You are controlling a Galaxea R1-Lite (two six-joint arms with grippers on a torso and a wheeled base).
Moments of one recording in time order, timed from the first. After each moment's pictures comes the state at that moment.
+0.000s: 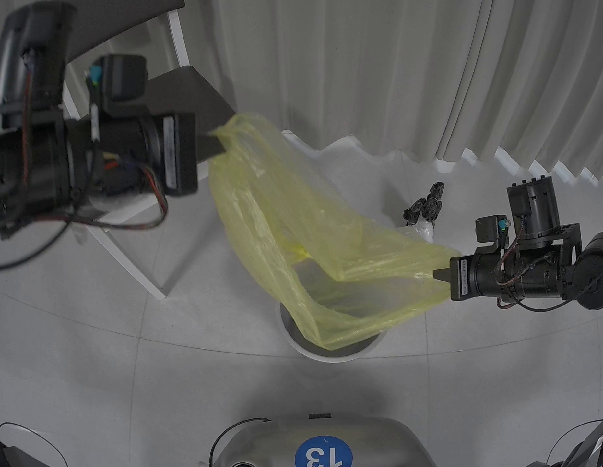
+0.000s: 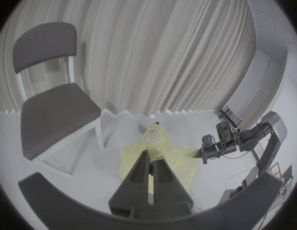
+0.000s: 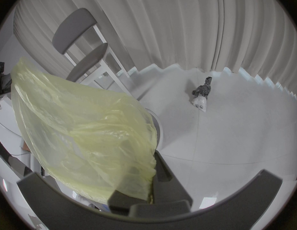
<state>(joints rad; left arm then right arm) -0.65 1.42 -1.30 0.12 0.02 -0.13 0.42 1.68 -0.88 -0.19 0.05 0.23</state>
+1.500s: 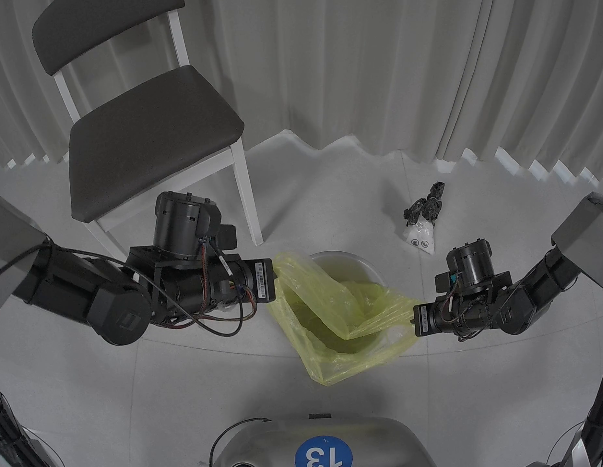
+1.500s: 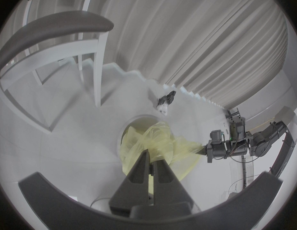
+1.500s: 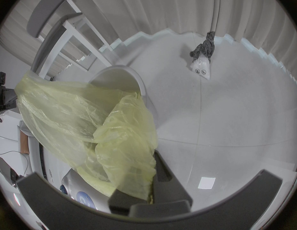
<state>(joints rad) -0.54 1.87 -0.94 -0.43 -0.11 -0.35 0.35 2.12 -0.87 -0.42 0.07 0.23</state>
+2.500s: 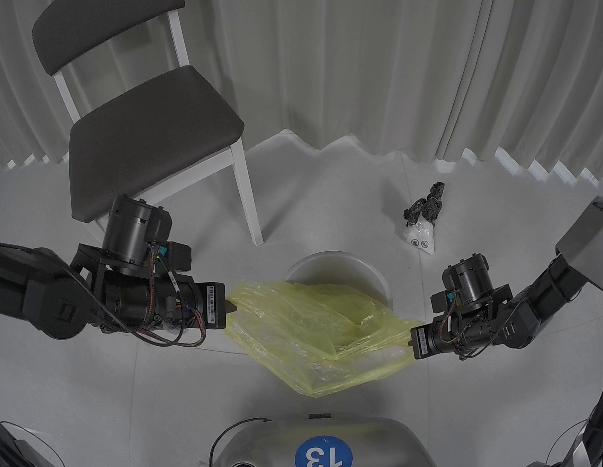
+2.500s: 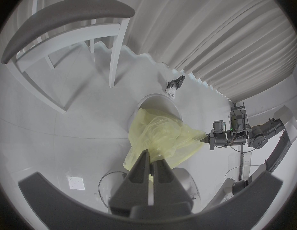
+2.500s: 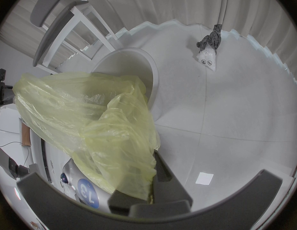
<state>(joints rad) -0.47 1.68 -0.87 -0.09 -0.17 -0.35 0.40 2.07 -0.79 -0.36 0.07 0.22</state>
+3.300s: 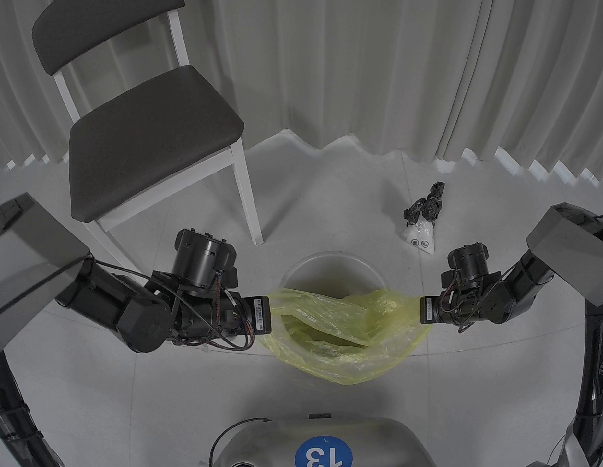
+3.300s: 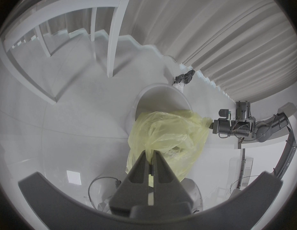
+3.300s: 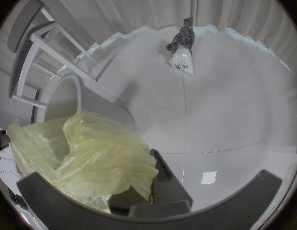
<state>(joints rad) -0.51 1.99 -0.92 -0.34 -0.12 -0.42 0.22 2.33 -1.03 -0.45 0.07 0.24</state>
